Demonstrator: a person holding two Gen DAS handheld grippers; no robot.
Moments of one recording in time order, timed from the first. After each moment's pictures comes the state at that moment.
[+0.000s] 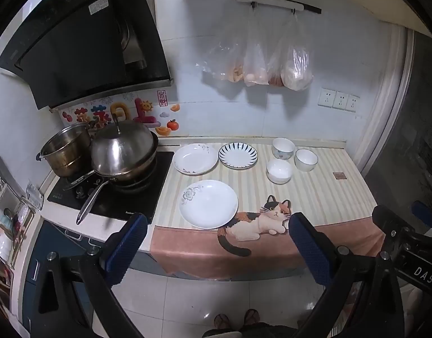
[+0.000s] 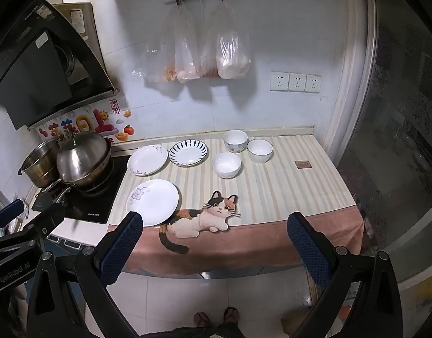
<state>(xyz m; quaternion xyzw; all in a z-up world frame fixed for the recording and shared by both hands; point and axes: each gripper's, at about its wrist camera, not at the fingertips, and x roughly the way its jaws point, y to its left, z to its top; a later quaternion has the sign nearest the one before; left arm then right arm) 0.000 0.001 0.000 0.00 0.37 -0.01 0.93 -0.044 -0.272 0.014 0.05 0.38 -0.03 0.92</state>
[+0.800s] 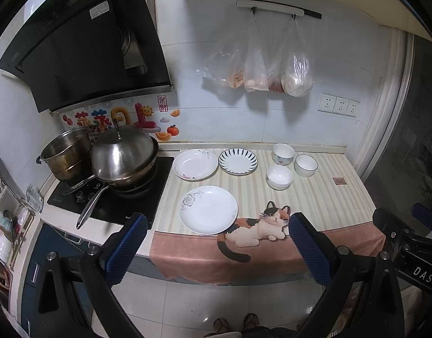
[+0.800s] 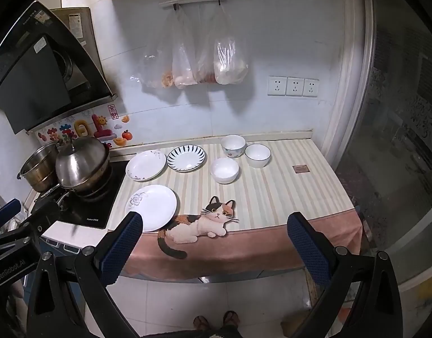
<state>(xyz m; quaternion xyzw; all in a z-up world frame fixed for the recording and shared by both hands) 0.001 0.001 0.008 0.01 0.36 0.00 0.93 -0.042 -0.278 0.018 0.05 0.37 -0.03 0.93</state>
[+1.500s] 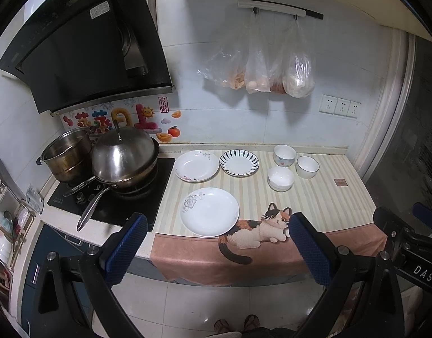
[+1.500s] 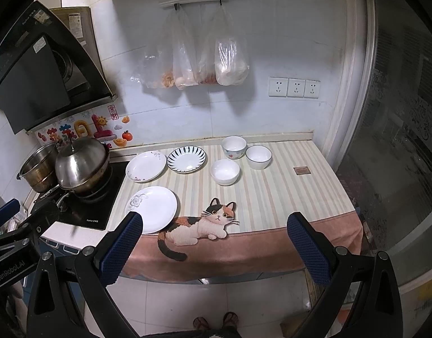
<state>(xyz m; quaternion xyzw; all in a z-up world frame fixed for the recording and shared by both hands) 0.008 -0.002 0.009 0.01 0.36 0.00 0.93 -0.040 -0.278 0.017 0.05 0.37 -0.04 0.93</state>
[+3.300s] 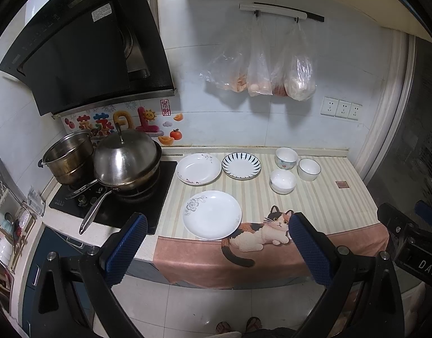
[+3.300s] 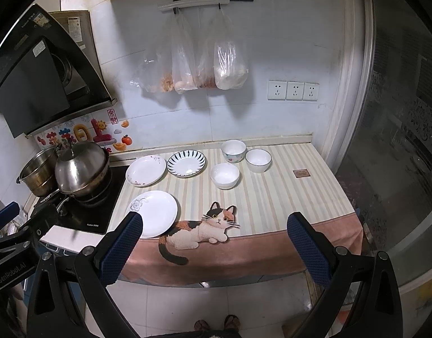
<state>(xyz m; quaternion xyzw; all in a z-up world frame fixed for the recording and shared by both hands) 0.018 0.012 0.013 0.01 0.35 0.00 0.94 -0.027 -0.276 0.022 0.05 0.36 -0.04 0.93</state>
